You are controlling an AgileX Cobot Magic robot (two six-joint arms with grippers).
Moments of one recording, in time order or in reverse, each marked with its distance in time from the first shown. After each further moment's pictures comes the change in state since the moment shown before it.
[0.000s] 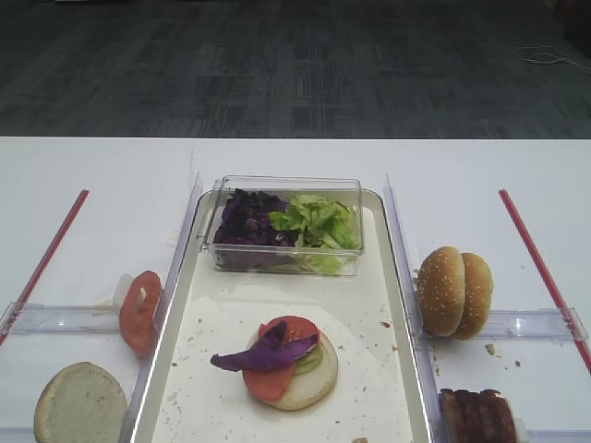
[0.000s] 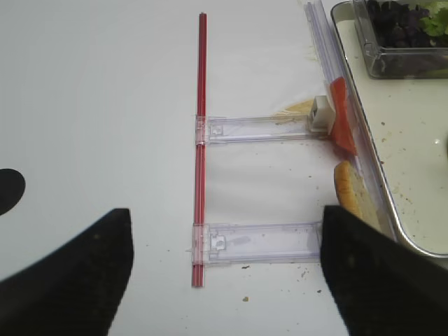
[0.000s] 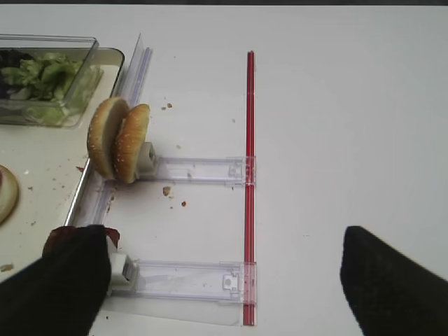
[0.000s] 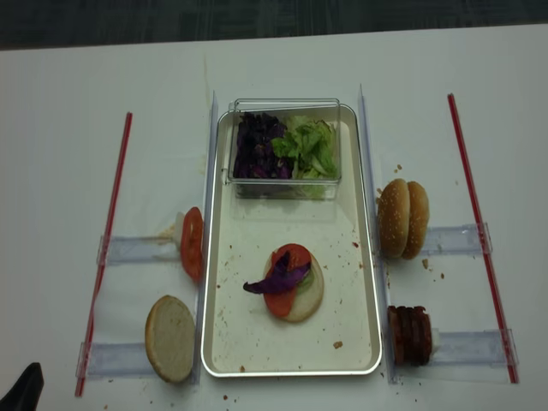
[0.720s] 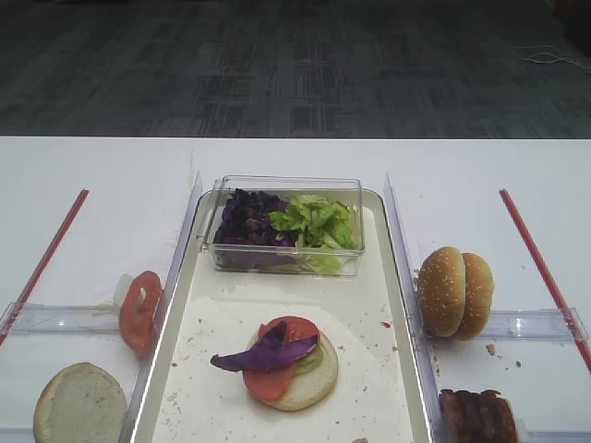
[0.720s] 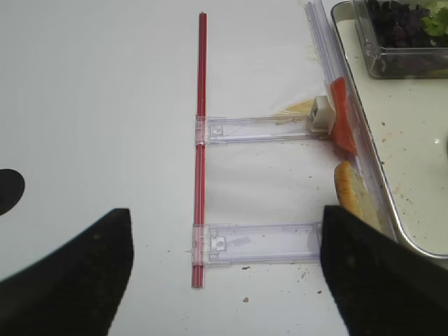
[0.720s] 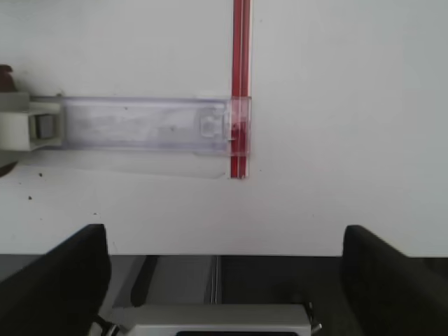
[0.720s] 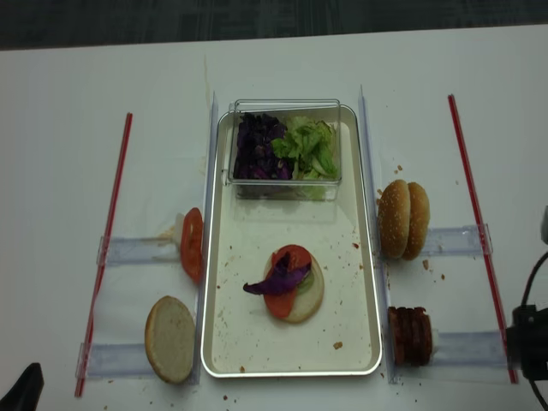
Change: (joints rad) left arm 0.000 0.000 0.000 0.000 0.000 0.000; right arm 0.000 0.875 0.000 -0.014 -0.033 0.010
